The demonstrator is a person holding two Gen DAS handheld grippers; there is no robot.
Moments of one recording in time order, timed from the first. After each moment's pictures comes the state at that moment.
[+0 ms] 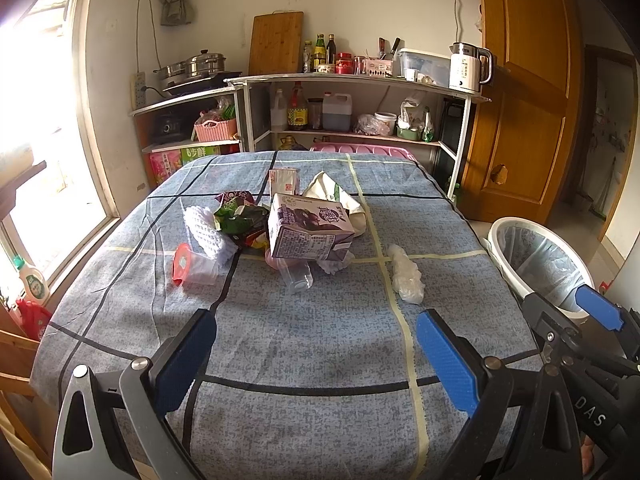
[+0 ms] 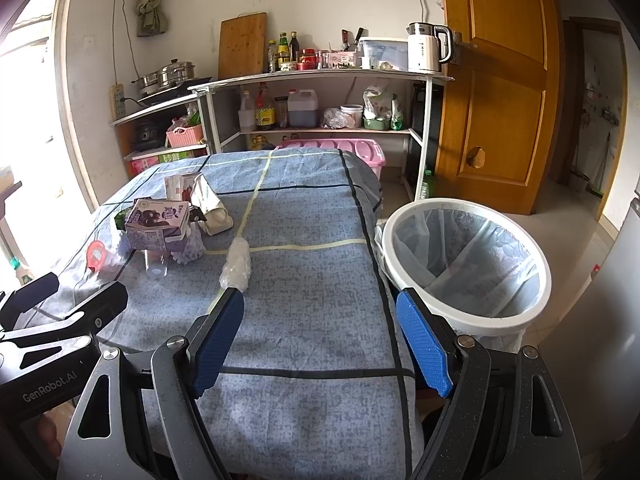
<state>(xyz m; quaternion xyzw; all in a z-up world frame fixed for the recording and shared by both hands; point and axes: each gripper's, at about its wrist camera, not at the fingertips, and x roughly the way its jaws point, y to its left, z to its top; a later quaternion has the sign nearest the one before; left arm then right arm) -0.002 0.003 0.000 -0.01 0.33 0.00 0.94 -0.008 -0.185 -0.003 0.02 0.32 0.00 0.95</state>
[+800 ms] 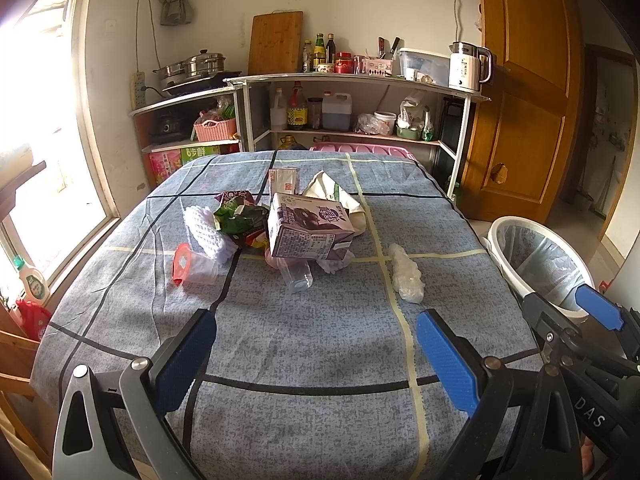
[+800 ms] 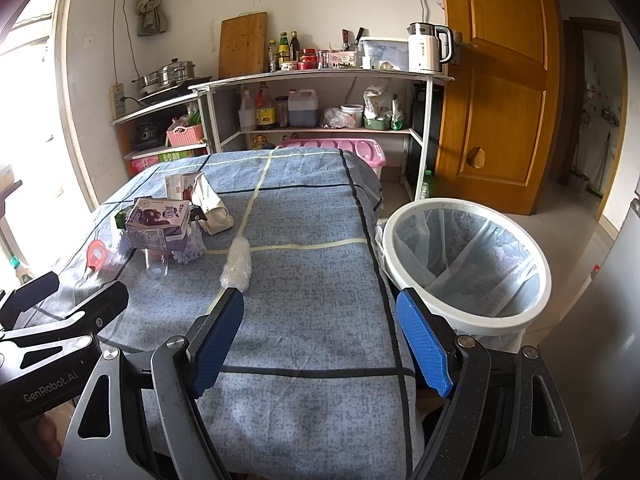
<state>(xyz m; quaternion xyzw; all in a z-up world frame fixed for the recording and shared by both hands) -0.001 0.002 -0.001 0.00 0.33 0.00 0.94 -0.009 -0.186 -0.003 0.02 0.32 0.00 0.95</state>
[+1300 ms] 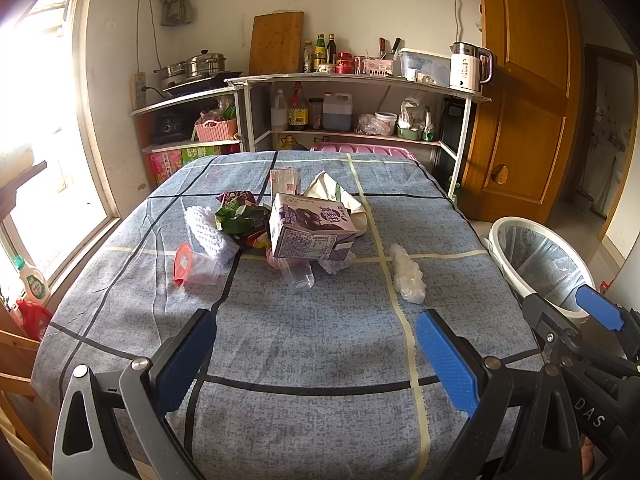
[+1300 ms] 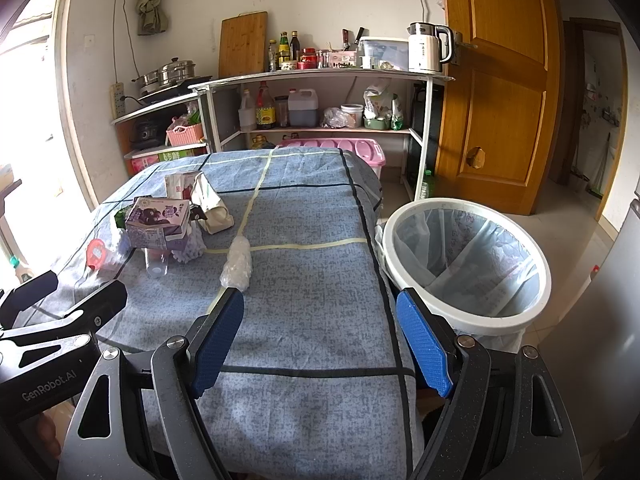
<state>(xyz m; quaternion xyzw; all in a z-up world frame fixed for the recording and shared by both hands) -0.001 0.002 0.001 0.00 0.33 0.00 0.94 -0.009 -0.185 -0.002 0.02 0.32 0.00 0.95</state>
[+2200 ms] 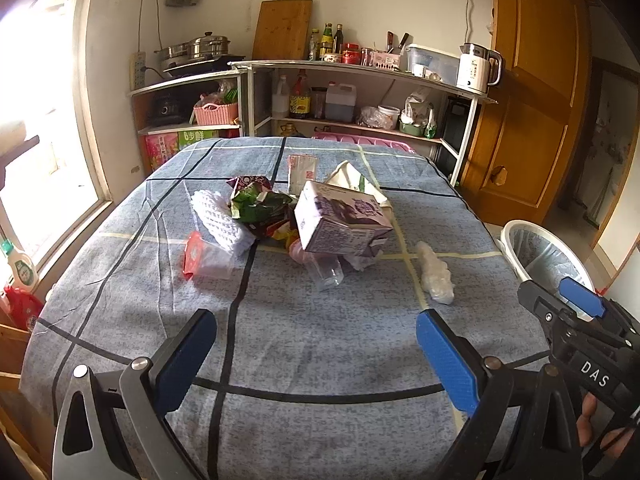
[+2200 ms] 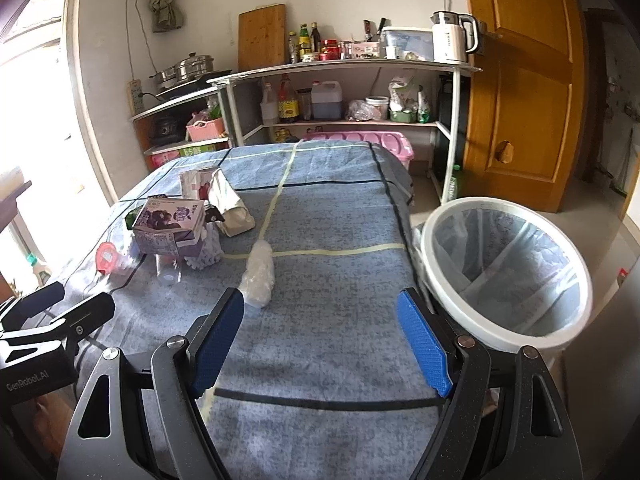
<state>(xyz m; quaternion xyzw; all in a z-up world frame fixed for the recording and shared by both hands) 0.018 0.044 -0.010 -0.03 0.35 -0.01 0.94 0.030 -0.175 -0.017 0.03 0.33 0.06 0.94</state>
